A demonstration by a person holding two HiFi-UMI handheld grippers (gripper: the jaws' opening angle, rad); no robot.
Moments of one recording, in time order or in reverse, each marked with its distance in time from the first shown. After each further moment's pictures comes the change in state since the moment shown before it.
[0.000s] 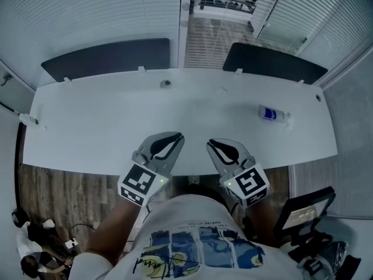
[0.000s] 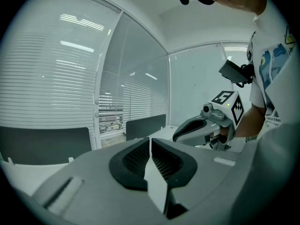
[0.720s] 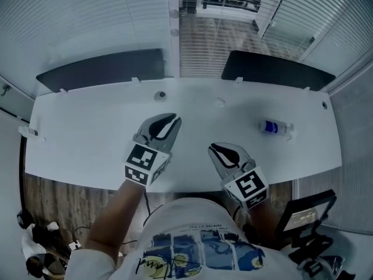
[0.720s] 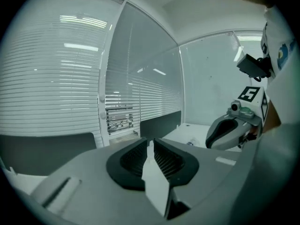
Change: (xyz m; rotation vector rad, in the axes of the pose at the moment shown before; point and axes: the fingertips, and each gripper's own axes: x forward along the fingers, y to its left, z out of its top) left arm 0.100 0.085 0.005 -0.009 0.057 0.117; right arm 0.028 -0.071 -0.017 0.033 0.042 0.028
